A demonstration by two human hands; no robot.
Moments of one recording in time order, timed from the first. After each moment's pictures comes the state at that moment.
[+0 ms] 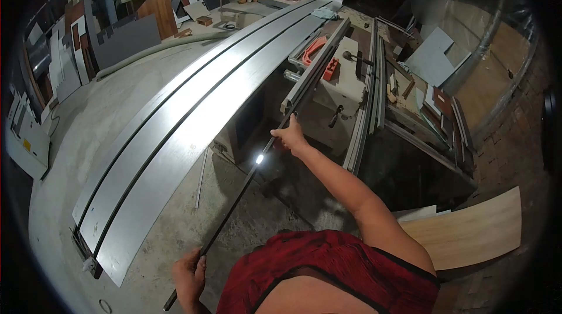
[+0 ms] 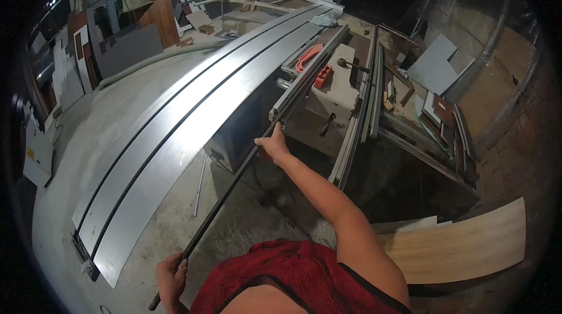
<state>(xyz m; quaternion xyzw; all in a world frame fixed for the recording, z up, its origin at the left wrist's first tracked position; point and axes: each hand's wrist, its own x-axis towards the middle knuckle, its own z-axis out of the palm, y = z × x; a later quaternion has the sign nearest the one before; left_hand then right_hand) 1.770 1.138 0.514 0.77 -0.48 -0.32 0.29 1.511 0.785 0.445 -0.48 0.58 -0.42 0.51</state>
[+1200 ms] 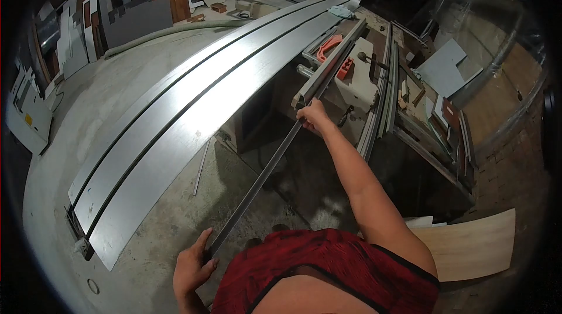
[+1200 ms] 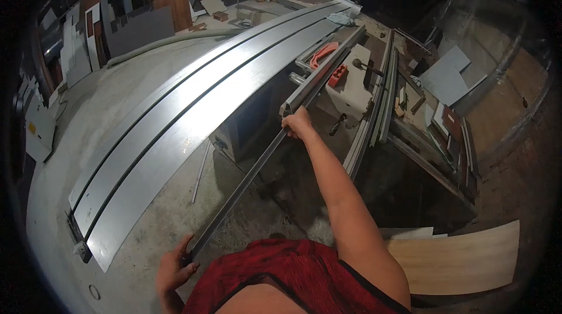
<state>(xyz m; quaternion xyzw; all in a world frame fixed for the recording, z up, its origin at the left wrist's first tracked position) 1.766 1.122 0.528 0.71 -0.55 -0.40 0.17 1.478 0.727 0.471 -0.54 0.68 -0.30 0.40</state>
